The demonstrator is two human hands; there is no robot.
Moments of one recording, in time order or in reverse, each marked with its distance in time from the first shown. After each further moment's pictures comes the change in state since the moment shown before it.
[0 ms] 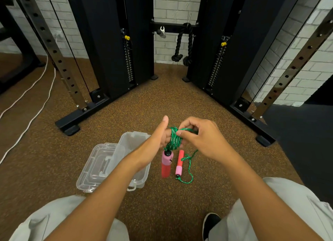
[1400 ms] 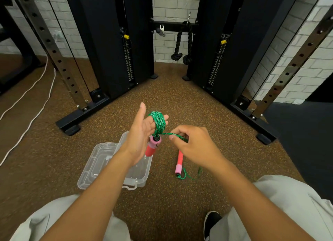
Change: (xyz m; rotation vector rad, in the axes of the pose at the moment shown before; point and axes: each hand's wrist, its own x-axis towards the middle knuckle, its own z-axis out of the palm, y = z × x) left_hand -0.011 0.018 -0.015 -0.363 0.250 0.089; right_hand -0.010 -0.010 0.027 -0.140 0.015 -0.034
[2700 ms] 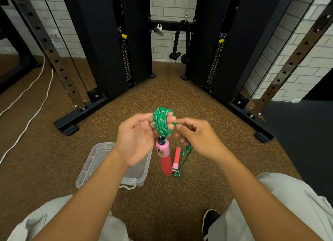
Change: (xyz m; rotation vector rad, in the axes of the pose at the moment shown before) left_hand -0.012 0.008 0.000 -0.452 -0.306 0.074; right_hand 0.007 0.016 -0.012 0.501 -0.045 0.163
